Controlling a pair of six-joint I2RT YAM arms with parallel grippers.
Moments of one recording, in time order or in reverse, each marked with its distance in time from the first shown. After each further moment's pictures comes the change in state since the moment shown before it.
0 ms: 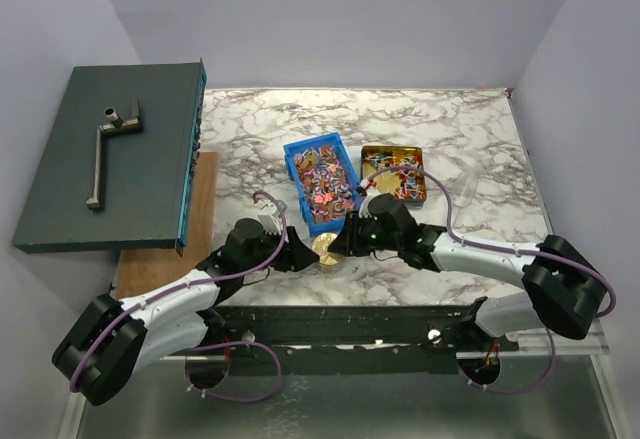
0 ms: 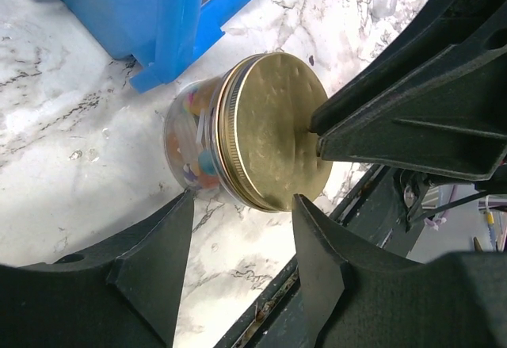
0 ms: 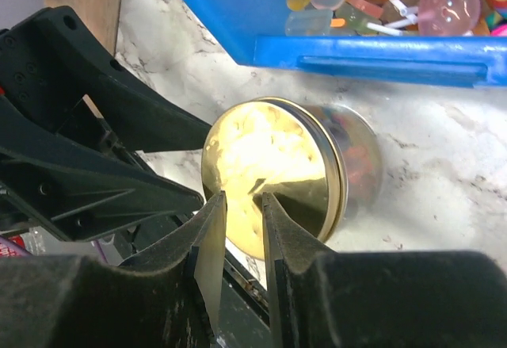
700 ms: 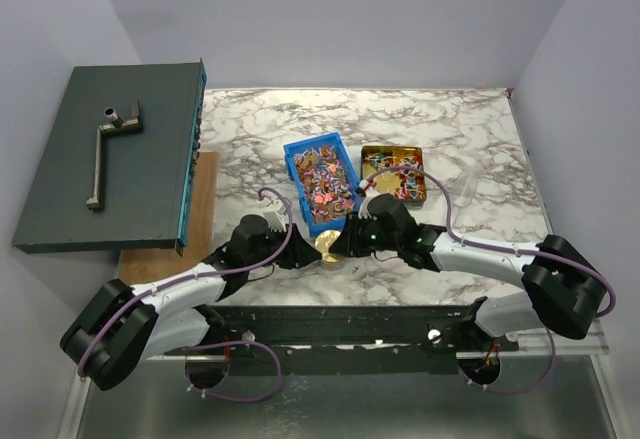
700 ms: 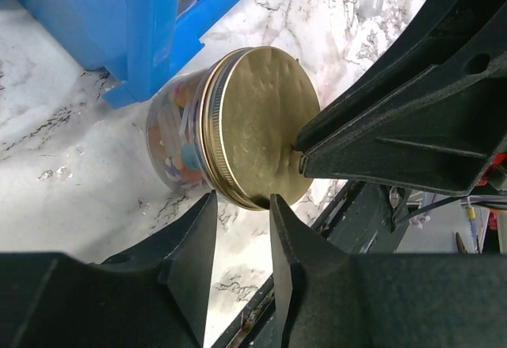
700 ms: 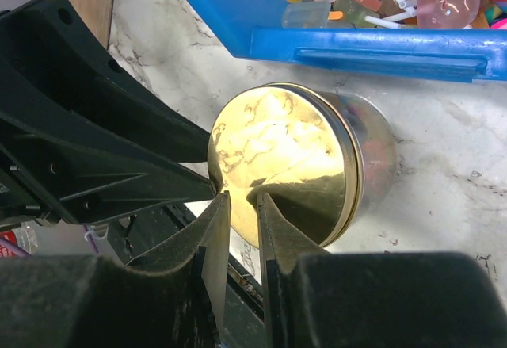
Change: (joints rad) left arm -0.002 0.100 0.030 0.057 0.019 -0.029; right arm 0.000 -0.011 0.001 -0.038 0.010 -0.026
